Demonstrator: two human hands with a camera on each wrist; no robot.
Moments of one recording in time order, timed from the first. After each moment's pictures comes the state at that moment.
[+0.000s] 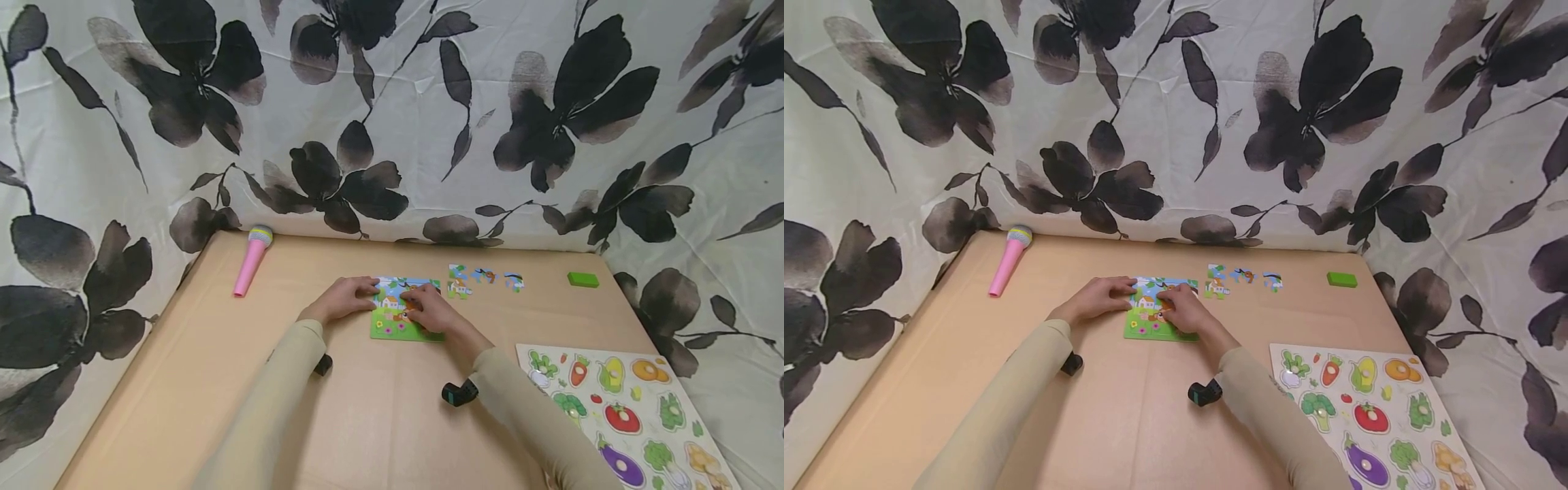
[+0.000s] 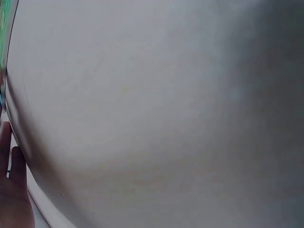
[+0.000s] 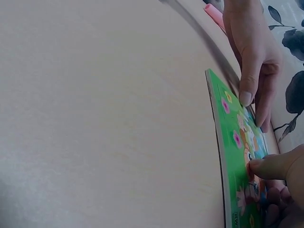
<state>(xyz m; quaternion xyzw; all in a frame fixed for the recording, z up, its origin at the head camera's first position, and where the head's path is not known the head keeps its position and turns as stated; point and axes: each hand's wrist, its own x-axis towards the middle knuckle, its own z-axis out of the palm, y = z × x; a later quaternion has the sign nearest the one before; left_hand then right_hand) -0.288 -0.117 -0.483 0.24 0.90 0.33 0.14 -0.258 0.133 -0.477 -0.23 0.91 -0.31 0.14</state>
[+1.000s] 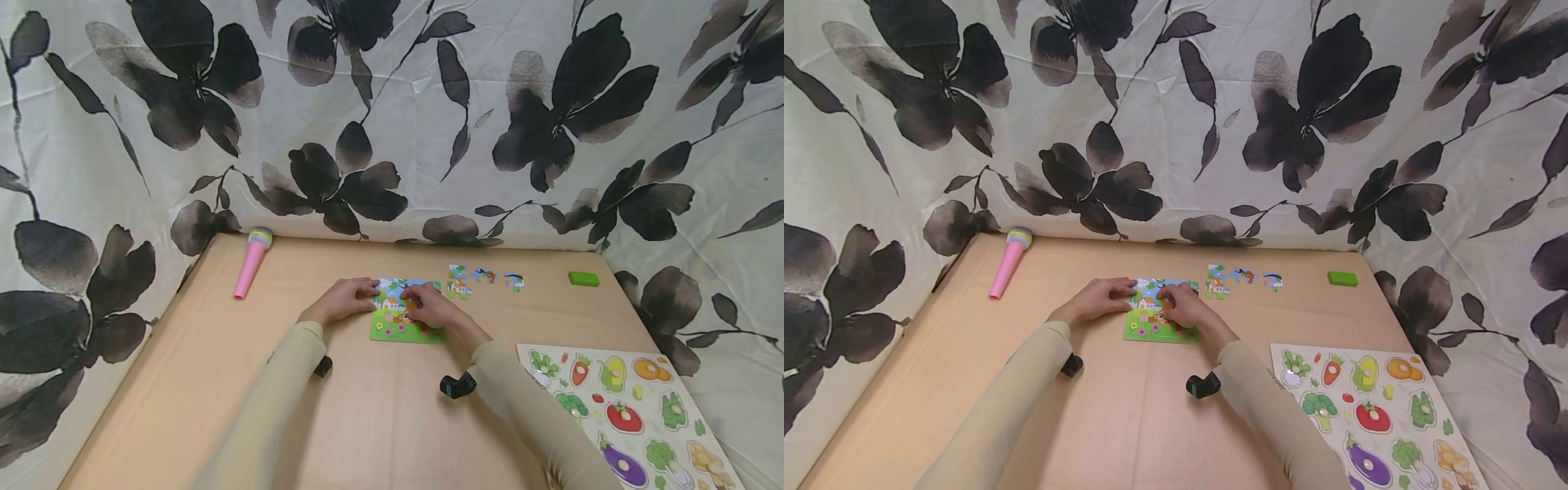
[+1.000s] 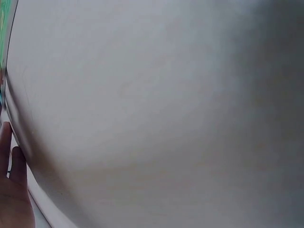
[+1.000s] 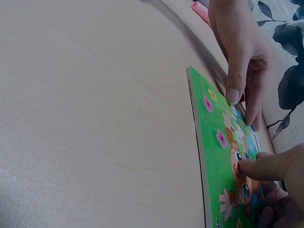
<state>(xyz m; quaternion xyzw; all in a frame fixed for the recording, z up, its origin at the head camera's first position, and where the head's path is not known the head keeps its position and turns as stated) -0.290 -0.117 -0.485 0.25 0.90 0.32 0.14 -0.273 0.135 -0.476 -0.22 0.90 -0.34 0.17</state>
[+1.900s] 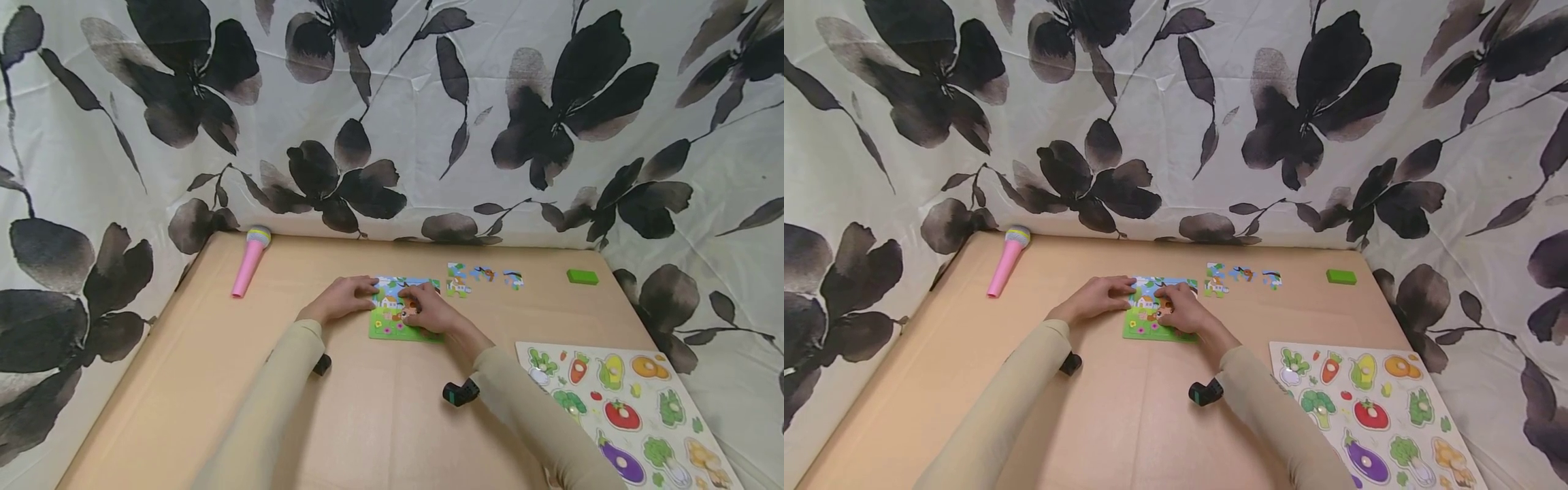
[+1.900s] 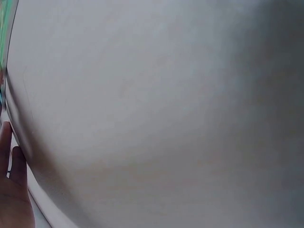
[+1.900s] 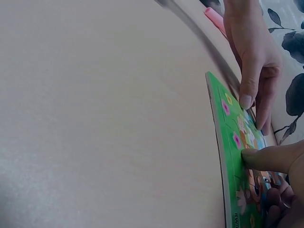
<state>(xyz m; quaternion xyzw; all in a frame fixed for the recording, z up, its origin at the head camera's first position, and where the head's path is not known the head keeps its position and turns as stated) -0.291 -0.116 -0.485 0.25 0.90 0.33 0.13 -0.257 0.133 -0.478 -0.21 0.90 -0.36 0.16</state>
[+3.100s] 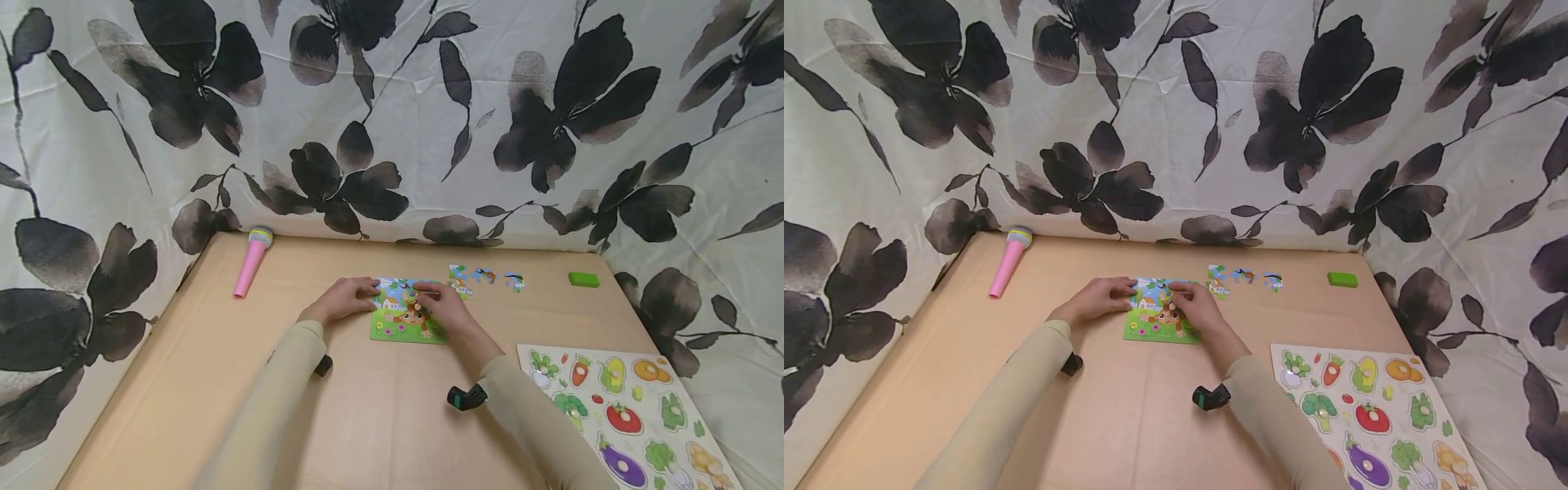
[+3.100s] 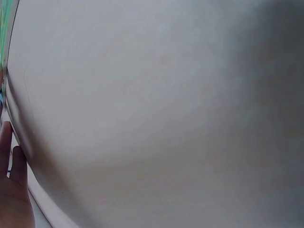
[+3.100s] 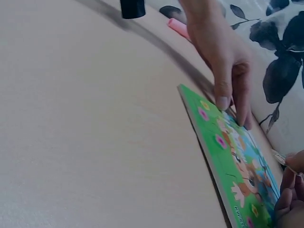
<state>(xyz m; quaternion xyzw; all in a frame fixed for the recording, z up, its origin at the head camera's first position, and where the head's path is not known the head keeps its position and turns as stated) -0.290 -0.116 -0.484 0.25 0.90 0.32 0.14 -0.257 0.148 -0.484 -0.05 0.82 -0.55 0.13</state>
